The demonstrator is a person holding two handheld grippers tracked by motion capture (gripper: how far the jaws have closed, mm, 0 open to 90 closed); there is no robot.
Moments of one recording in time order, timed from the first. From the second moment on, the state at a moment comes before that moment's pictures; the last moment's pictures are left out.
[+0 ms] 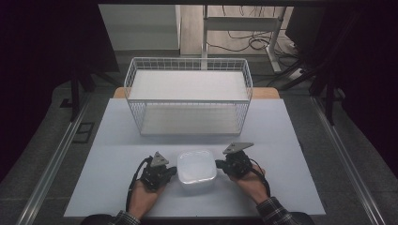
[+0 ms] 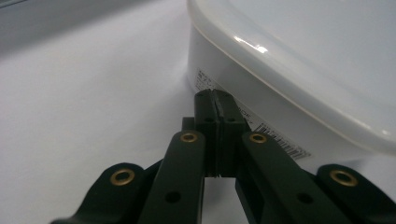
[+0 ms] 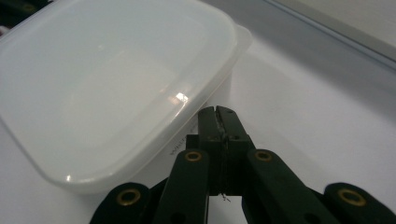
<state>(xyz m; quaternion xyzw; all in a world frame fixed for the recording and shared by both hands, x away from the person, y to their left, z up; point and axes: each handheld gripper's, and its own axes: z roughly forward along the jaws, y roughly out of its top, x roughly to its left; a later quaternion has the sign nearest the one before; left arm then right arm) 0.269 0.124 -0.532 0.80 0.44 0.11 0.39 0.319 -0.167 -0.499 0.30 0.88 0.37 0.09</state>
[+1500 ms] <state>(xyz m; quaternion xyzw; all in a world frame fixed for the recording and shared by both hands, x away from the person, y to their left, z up) 0.262 0.163 -0.513 0.77 0.43 0.11 0.46 0.300 -0.196 -0.485 0.30 0.85 0.42 0.09</state>
